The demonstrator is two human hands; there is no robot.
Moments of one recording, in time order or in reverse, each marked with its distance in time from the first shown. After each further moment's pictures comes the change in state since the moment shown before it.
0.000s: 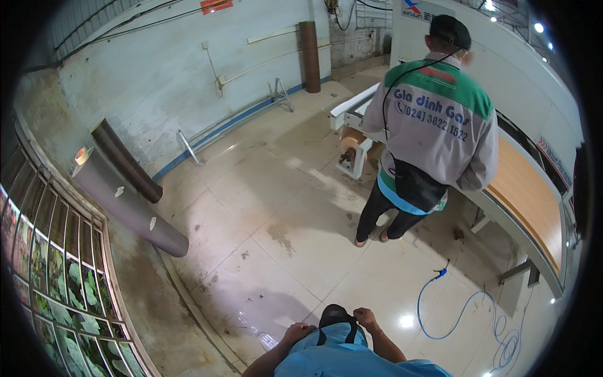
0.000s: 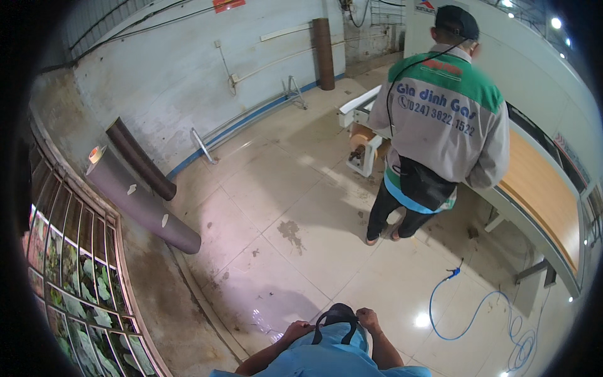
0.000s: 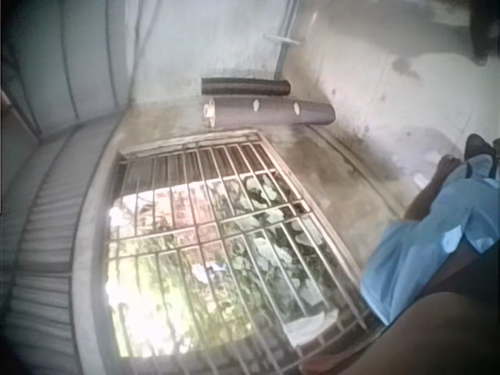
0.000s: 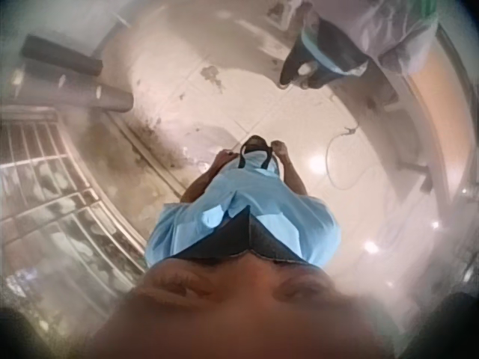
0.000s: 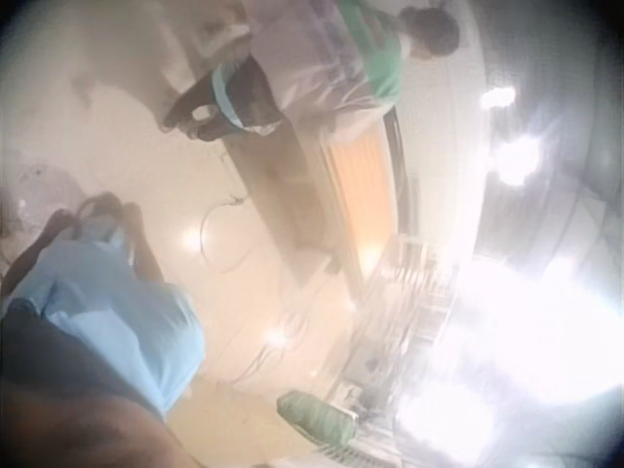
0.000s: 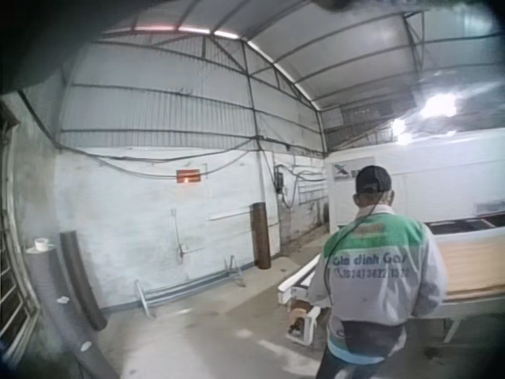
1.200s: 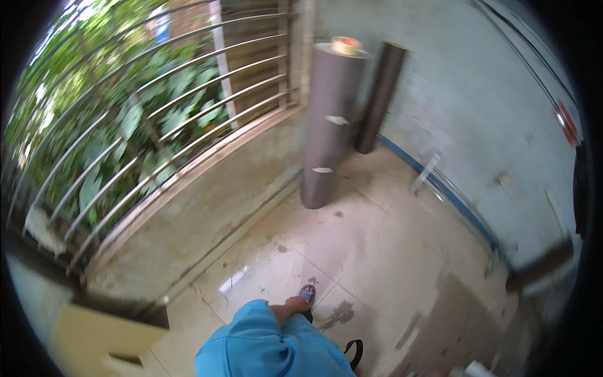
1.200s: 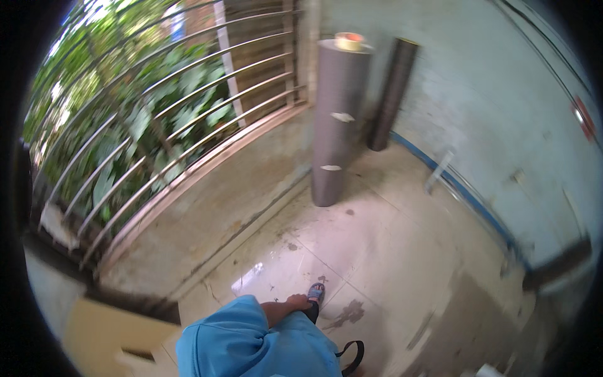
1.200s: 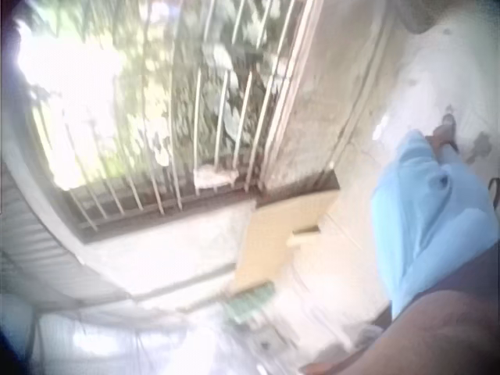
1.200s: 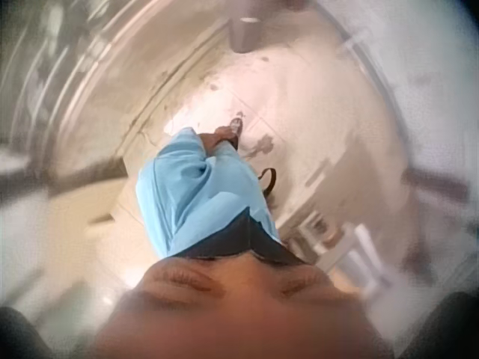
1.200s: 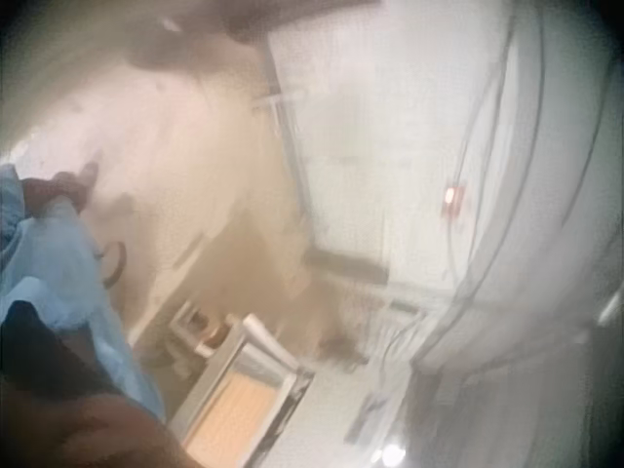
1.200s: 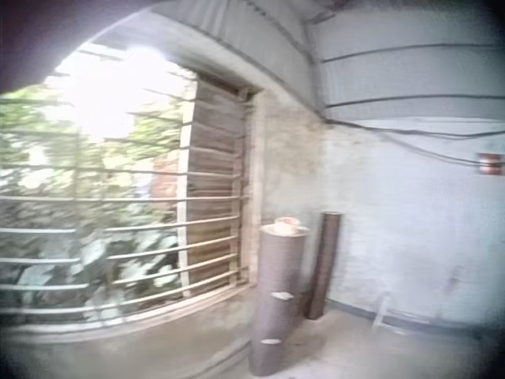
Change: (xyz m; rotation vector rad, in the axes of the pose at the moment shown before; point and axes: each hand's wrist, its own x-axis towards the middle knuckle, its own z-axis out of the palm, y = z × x) left_hand 0.260 -0.118 -0.381 -0.621 0.551 -0.654; right_hand 0.490 -0.451 0.122 -0.074 -0.272 0.211
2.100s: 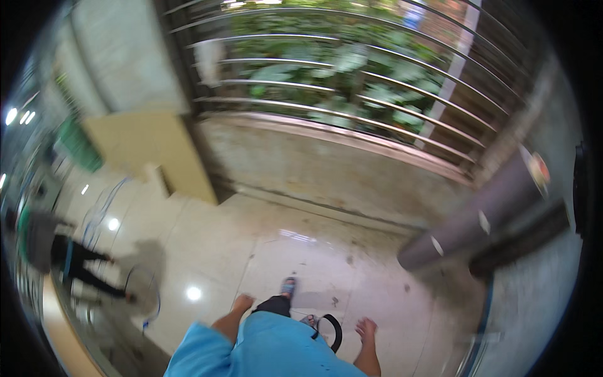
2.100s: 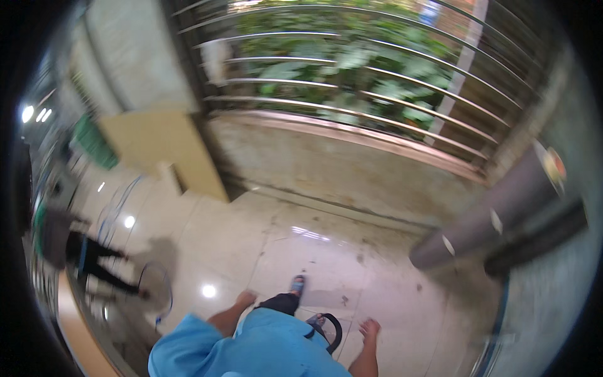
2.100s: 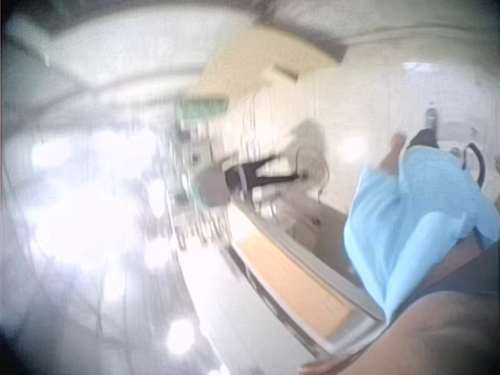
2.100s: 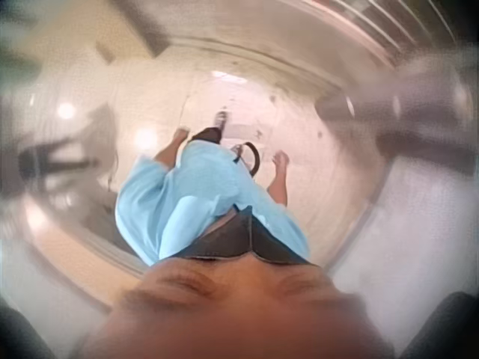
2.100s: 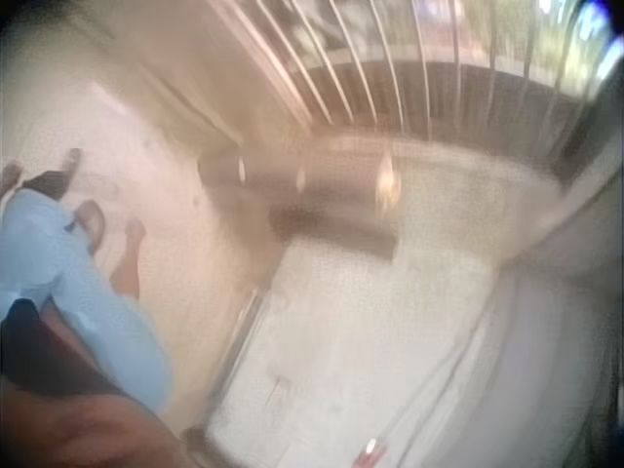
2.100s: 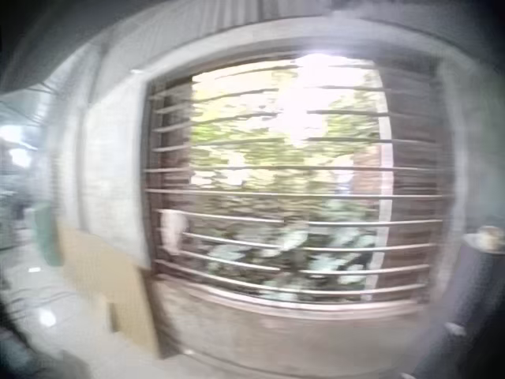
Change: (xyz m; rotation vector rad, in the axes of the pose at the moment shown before) left_hand -0.153 -0.007 0.225 -1.071 0.773 -1.138; right_hand 0.161 -0.220 0.354 -1.116 -0.868 -0.198
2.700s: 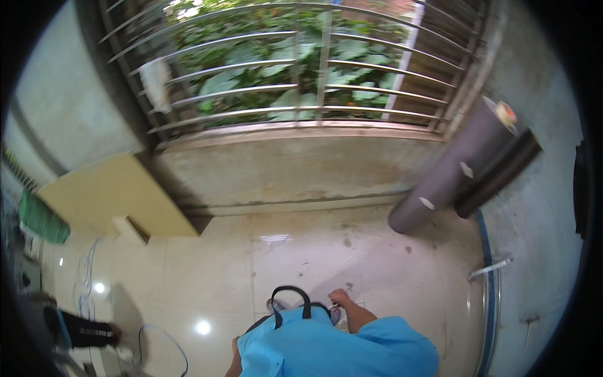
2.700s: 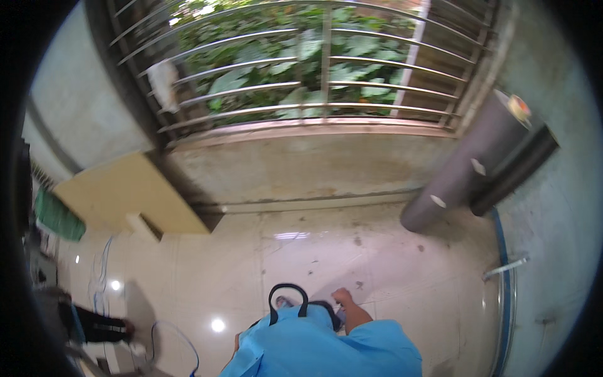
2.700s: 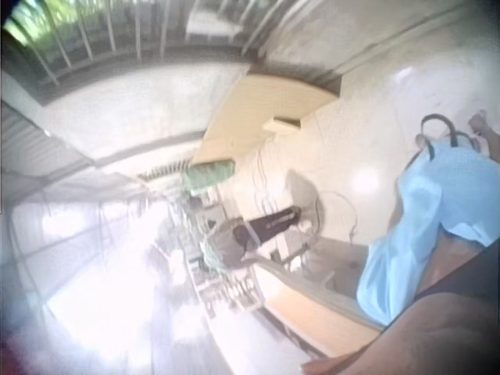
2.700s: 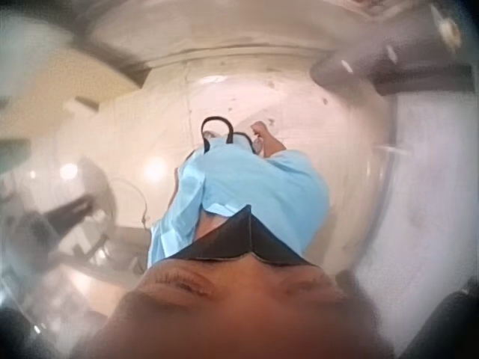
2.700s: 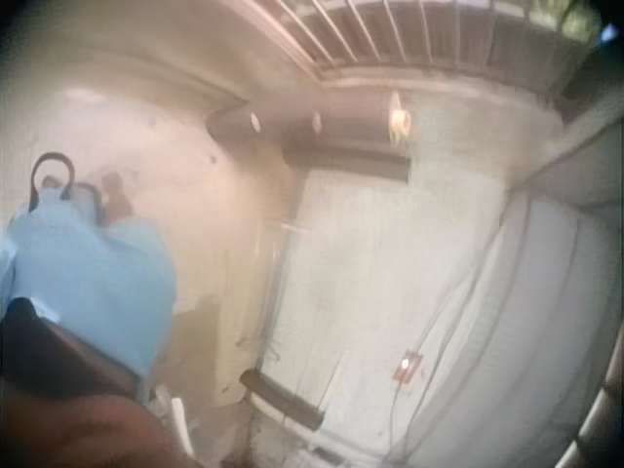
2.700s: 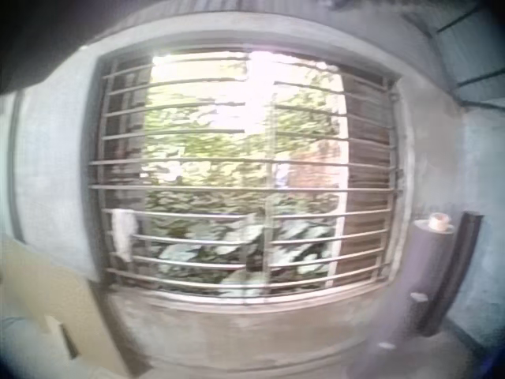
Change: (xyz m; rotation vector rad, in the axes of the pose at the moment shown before) left_hand -0.014 -0.175 -0.072 -0.610 0.000 -0.138; right_hand -0.028 0.021 0.273 -0.944 -0.250 -0.065
